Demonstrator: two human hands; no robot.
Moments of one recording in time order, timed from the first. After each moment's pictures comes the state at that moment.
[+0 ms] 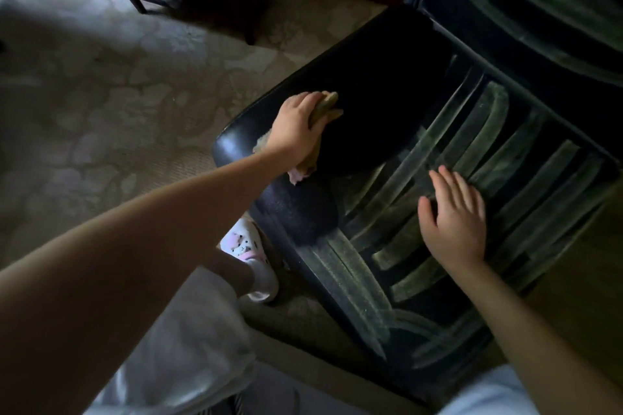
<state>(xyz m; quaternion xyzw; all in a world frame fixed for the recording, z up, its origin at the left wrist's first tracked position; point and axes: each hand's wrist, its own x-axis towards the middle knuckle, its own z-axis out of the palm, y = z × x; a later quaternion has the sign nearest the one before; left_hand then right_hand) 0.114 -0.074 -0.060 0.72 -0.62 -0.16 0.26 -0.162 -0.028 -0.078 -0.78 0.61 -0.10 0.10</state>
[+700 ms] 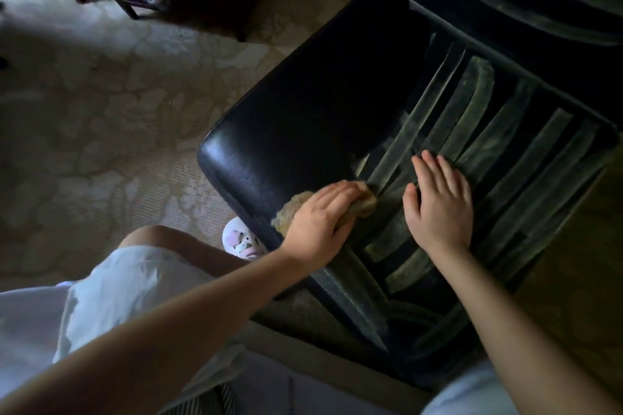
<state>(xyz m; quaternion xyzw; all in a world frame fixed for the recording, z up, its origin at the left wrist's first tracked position) 0.024 0.045 -0.075 0.61 -0.72 -0.21 0.25 -0.165 -0.028 -0.089 -0.79 0.59 -0.14 0.06</state>
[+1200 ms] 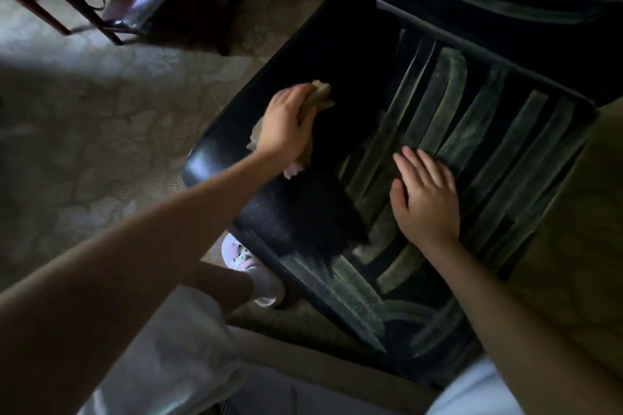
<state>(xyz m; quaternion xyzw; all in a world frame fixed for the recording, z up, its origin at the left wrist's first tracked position) 0.070 -0.092 -0.050 0.70 -0.66 -0.14 0.25 -0.170 -0.033 -0.092 -0.79 0.58 -0.18 0.08</state>
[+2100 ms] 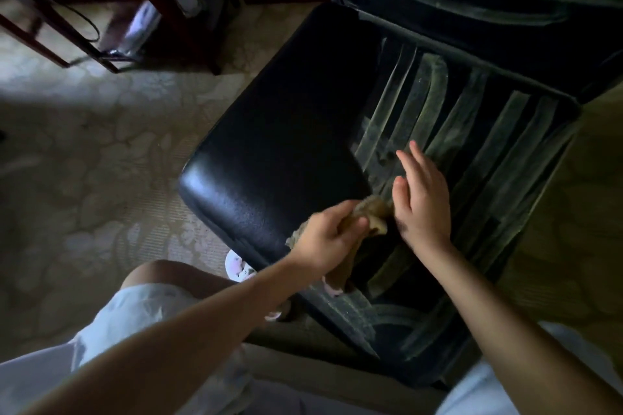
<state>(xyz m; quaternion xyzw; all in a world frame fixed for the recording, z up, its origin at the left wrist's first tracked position) -0.012 0.027 -0.046 0.59 -0.62 -0.43 0.28 -0.167 -0.030 -0.085 -0.71 0.60 -0.32 0.16</state>
